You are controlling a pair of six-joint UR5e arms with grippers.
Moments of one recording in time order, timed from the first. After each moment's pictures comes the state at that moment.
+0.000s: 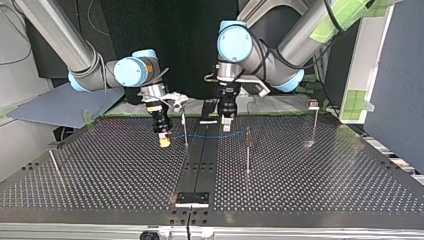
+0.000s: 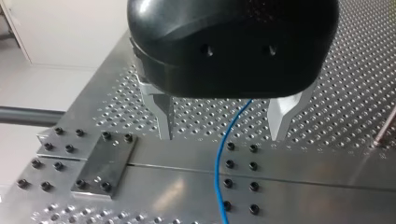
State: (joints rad) left arm -0.55 -1.84 -1.77 -2.63 -2.04 -1.67; right arm 2.12 -1.03 1.51 -0.58 1.53 1.62
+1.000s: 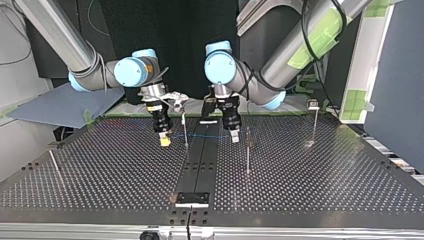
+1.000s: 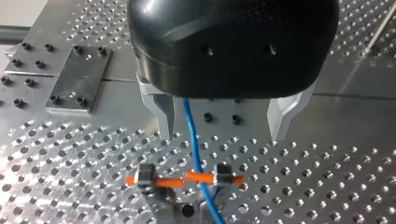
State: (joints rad) left arm -0.55 -2.00 -1.59 -2.66 -2.29 -1.64; right arm 2.12 -1.03 1.51 -0.57 1.52 1.62
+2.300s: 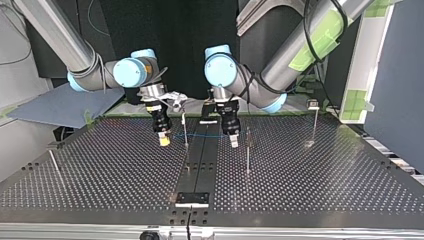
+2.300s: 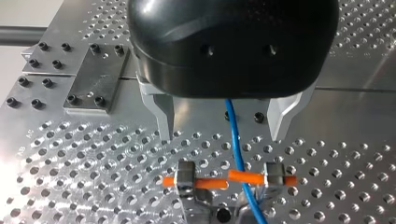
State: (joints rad) left arm -0.54 -2.00 -1.57 -2.64 -2.27 -1.62; right arm 2.11 -1.03 1.51 -0.55 1.52 1.62
